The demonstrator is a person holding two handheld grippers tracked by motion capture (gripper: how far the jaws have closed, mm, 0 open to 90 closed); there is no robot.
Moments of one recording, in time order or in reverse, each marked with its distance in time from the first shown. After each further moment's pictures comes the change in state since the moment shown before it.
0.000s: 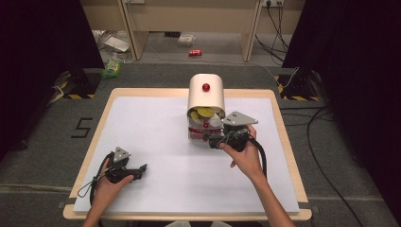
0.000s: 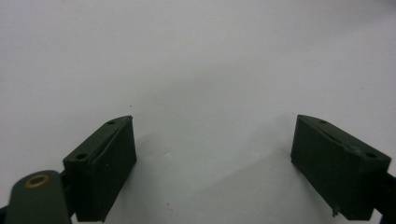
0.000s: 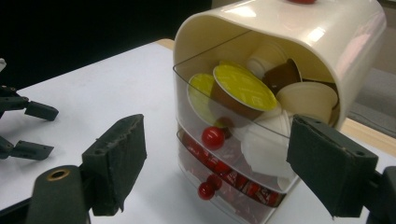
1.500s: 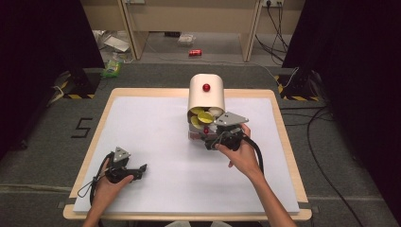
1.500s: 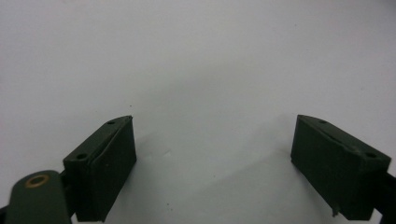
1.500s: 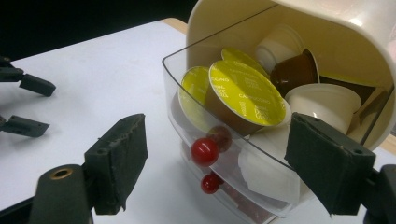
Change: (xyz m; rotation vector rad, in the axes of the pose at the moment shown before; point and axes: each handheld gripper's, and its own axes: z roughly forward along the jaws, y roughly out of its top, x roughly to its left) left arm 0.000 0.000 0.000 0.000 0.000 0.000; right arm 0.005 -0.002 0.011 0.073 0.018 -0.068
